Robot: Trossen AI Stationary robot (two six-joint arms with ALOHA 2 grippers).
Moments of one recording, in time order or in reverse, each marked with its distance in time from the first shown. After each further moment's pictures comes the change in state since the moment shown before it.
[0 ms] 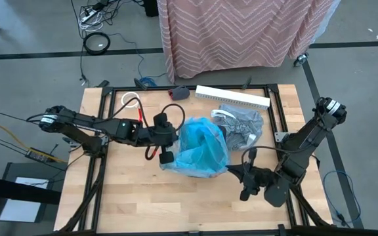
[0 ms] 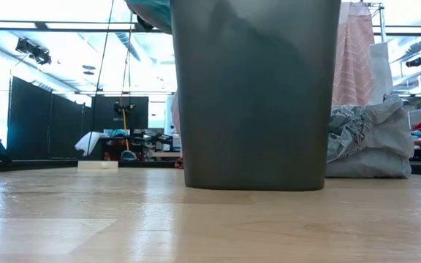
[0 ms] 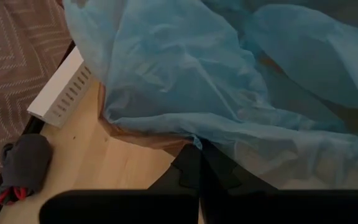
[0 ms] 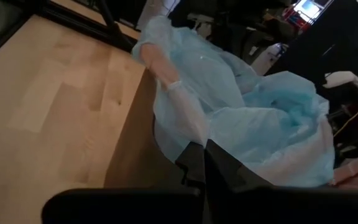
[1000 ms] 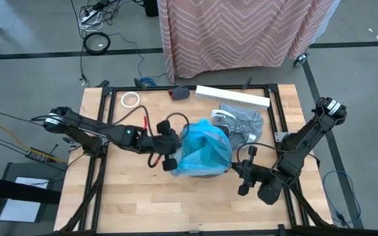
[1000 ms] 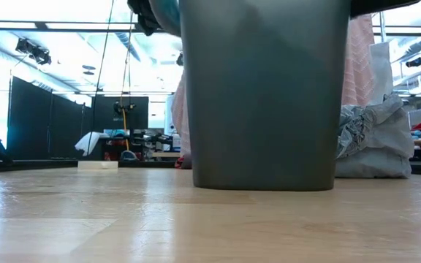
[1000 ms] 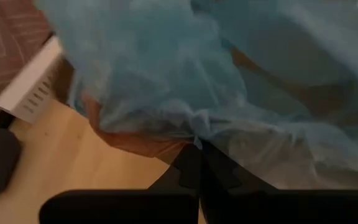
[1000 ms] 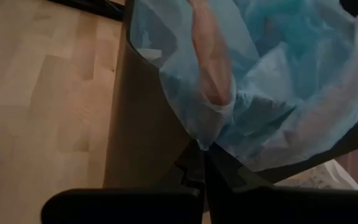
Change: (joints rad) left arm -0.058 0.054 0.000 0.041 -0.011 -0.088; right arm -0.024 0.000 -0.124 -0.095 -0.018 0.324
